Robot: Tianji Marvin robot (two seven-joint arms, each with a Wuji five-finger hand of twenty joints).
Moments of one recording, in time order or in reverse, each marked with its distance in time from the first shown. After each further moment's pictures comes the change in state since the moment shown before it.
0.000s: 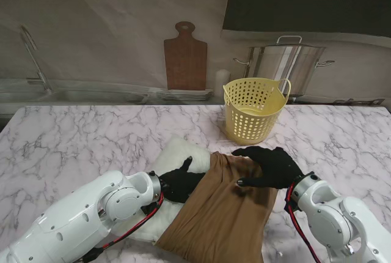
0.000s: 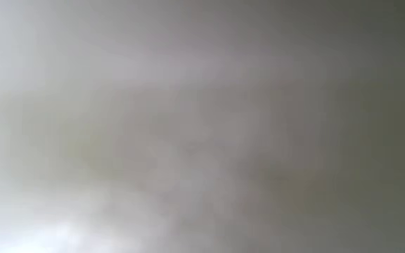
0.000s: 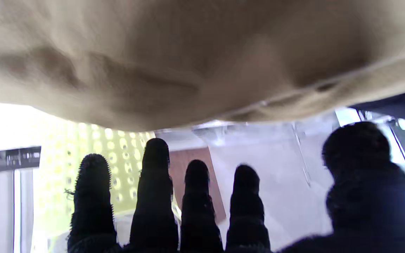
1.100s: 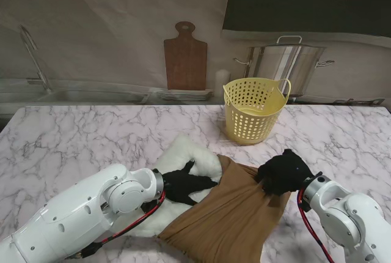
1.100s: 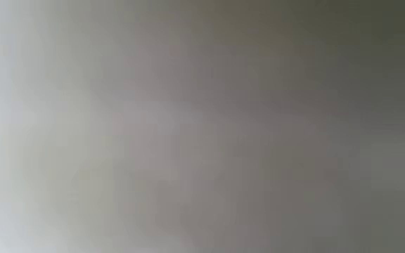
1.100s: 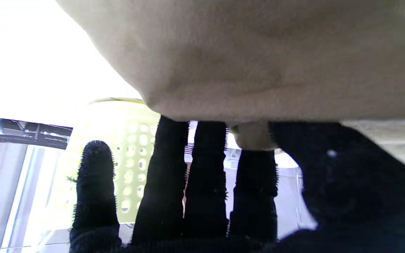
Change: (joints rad) left arm -0.075 0.009 0.065 0.000 -0.044 0.040 -0.110; right arm 0.022 0.015 0.055 0.129 -0.250 -0.180 -0.112; left_hand 0.000 0.029 -0.002 0.000 -0.014 -0.077 -0.019 -0.017 -0.035 -0.085 0.007 -0.021 -0.028 -0.073 -0.050 -0.013 -0.003 -0.077 -0.028 -0.013; right_hand 0.124 -0.345 0.525 -0.038 0.598 -0.131 0.452 0.137 0.609 -0.106 0.307 0.480 0.310 -0.132 0.212 0.155 0.148 -0.020 0.077 -0.039
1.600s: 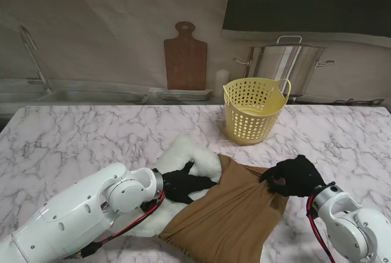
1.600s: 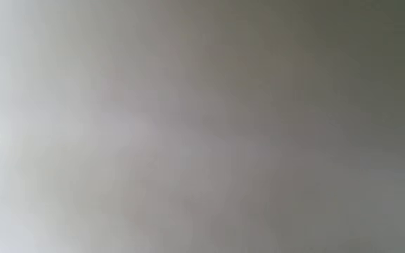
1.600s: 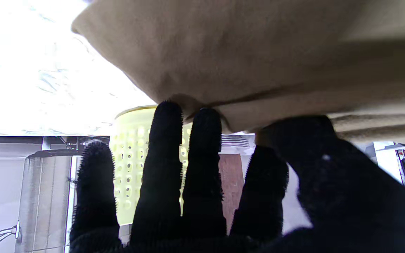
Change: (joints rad) left arm -0.004 -0.001 0.000 0.004 -0.016 0.008 -0.013; right arm -0.088 -0.010 0.055 -0.015 0.094 0.080 -0.063; left_hand 0.000 0.001 0.000 0.000 -0.001 -0.009 -0.004 0.000 0.000 -0.011 -0.011 0.000 -0.008 -0.015 -0.006 0.000 -0.001 -0.016 -0.020 0.000; right_hand 0.005 0.198 -0.178 0.015 -0.004 -0.118 -0.390 0.102 -0.100 0.048 0.005 -0.139 -0.018 0.051 0.004 0.014 -0.029 -0.001 0.022 -0.004
